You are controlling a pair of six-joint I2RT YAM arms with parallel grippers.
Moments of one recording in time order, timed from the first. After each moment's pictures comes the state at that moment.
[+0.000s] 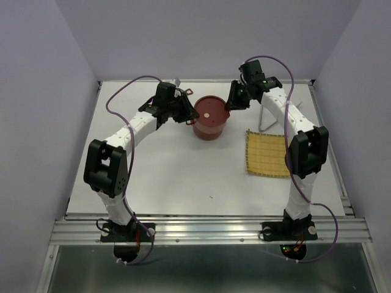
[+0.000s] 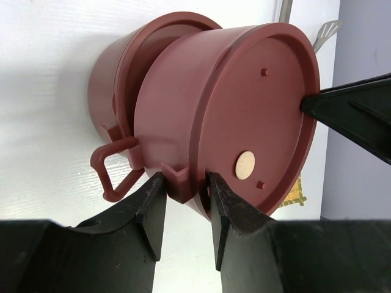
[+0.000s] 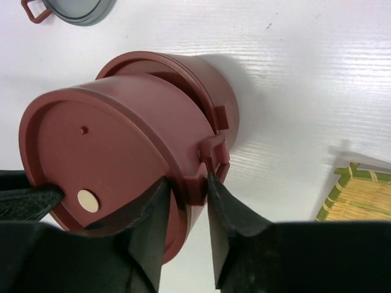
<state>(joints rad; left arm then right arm) -0.42 1.75 1.39 -0.28 0.28 -0.72 0.34 2.00 1.94 -0.80 -0.19 0.48</state>
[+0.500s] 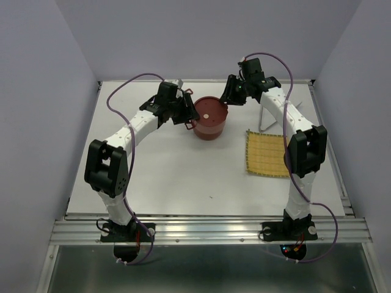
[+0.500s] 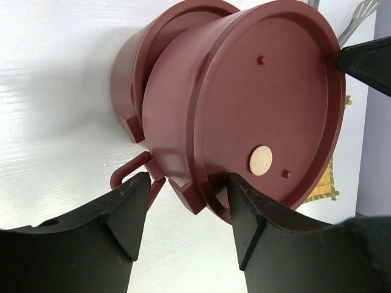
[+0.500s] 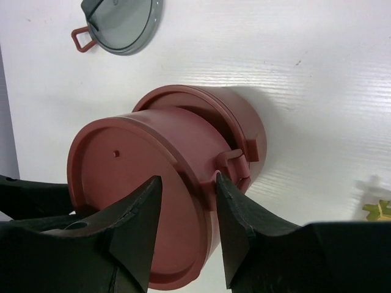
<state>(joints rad) -0.43 1.75 1.42 -0.37 0.23 -0.62 0.34 2.02 1.95 -0.69 -0.23 0.53</state>
